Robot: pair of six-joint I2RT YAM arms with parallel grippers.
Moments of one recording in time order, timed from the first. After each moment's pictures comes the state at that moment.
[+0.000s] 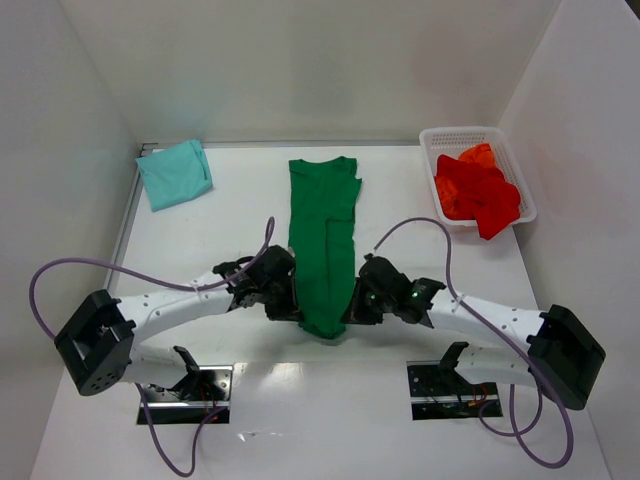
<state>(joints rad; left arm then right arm) -0.83 1.32 0.75 -0.48 0.16 -1.00 0.86 1.14 0.54 -0.31 -0.11 1.04</state>
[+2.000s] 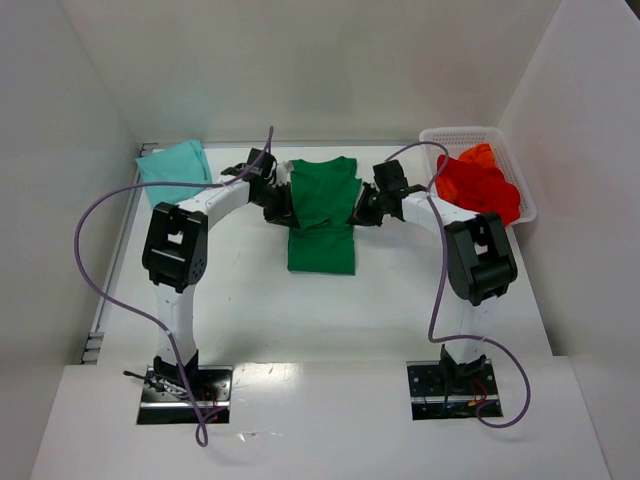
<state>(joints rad) -0.30 2.09 1.61 -0.59 0.48 -0.37 0.32 1.89 1.28 -0.27 -0.26 0.70</state>
